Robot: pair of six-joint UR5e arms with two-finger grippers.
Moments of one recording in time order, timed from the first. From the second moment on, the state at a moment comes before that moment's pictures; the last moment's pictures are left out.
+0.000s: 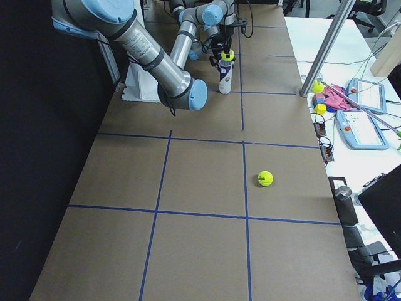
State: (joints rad) left arm -0.51 -2.23 -1.19 -3.30 -1.65 -0.31; right arm 0.63 -0.55 1.69 -1.94 1.86 1.26
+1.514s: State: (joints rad) left arm -0.51 -2.23 -1.19 -3.30 -1.65 -0.31; right arm 0.66 -0.57 1.71 -1.95 1.89 1.17
